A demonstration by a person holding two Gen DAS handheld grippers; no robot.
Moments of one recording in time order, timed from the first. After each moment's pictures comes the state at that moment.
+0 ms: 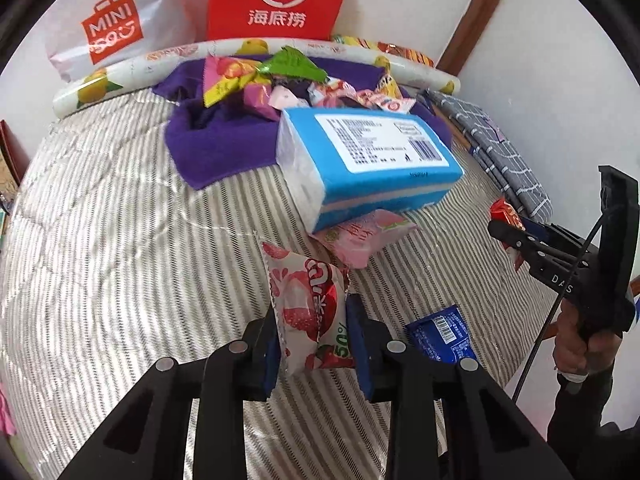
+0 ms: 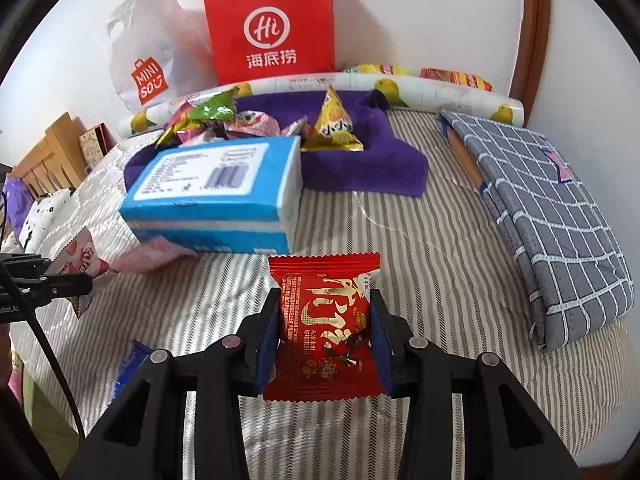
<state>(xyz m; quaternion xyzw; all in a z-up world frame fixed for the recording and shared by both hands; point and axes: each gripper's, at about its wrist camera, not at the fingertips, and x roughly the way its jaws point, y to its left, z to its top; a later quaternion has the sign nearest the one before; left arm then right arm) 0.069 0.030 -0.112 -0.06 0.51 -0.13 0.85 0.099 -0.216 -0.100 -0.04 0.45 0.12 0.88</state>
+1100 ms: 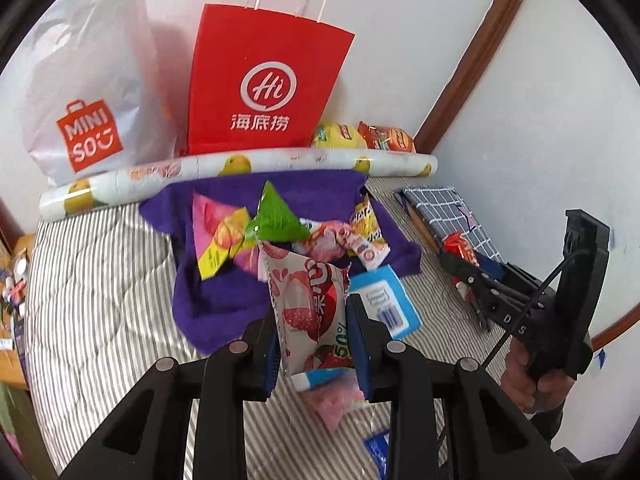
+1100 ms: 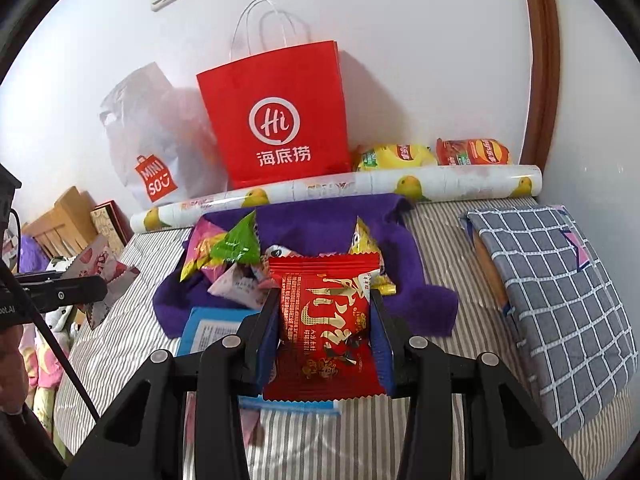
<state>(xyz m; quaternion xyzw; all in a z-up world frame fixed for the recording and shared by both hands) 0.166 0.045 -0.007 -0.09 0.45 -0.17 0.87 0.187 -0.179 -0.015 0.02 0.39 0.13 0.91</state>
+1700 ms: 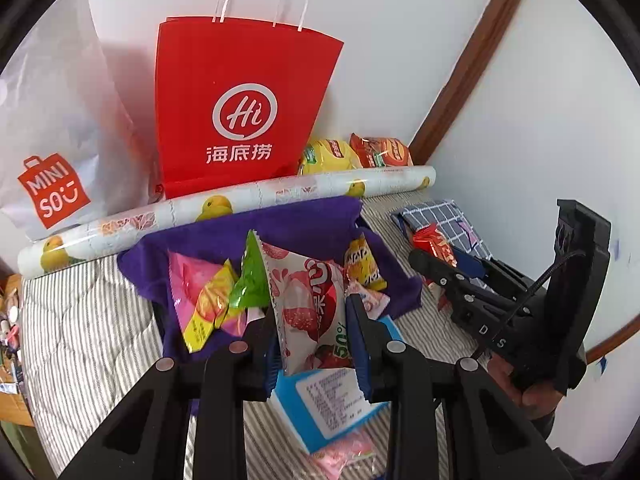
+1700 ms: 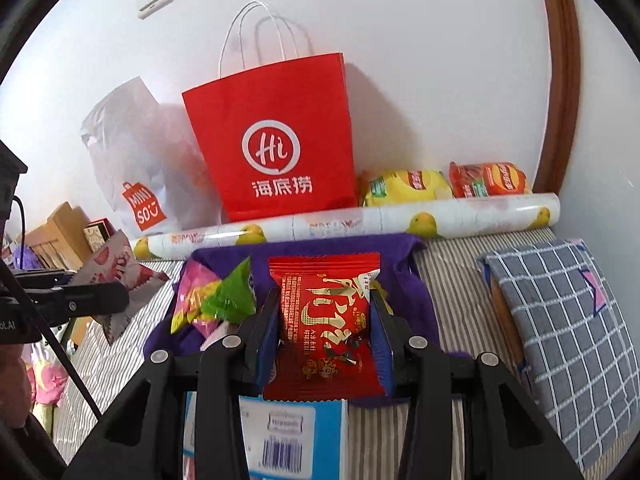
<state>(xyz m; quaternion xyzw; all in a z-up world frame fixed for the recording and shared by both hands) 0.233 0.027 0.007 -0.07 0.45 -0.19 0.87 0.249 -0.161 -0.009 0.02 0.38 0.14 0.92</state>
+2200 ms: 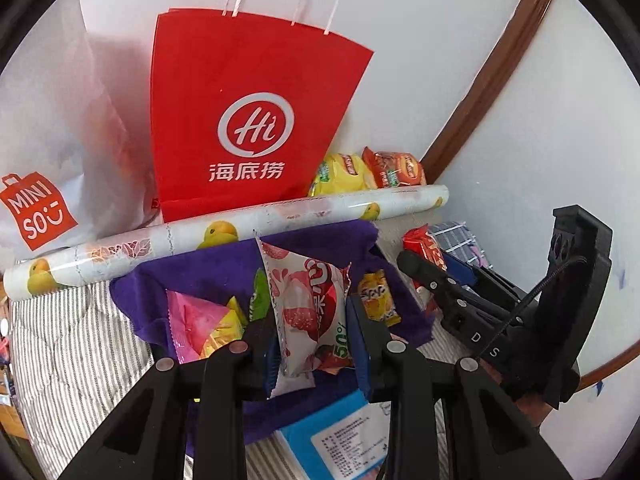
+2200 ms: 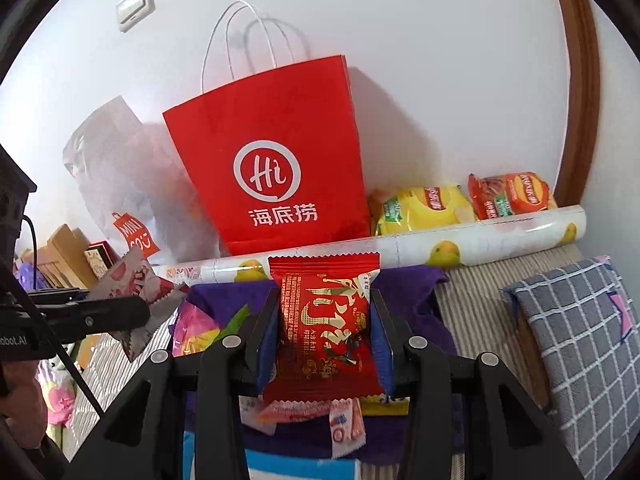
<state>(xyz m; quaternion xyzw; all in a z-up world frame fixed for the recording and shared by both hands) 0.283 0.032 -0.006 -0.09 0.45 -0.18 0.87 0.304 -0.152 -0.020 0.05 0.37 0.15 0.92</state>
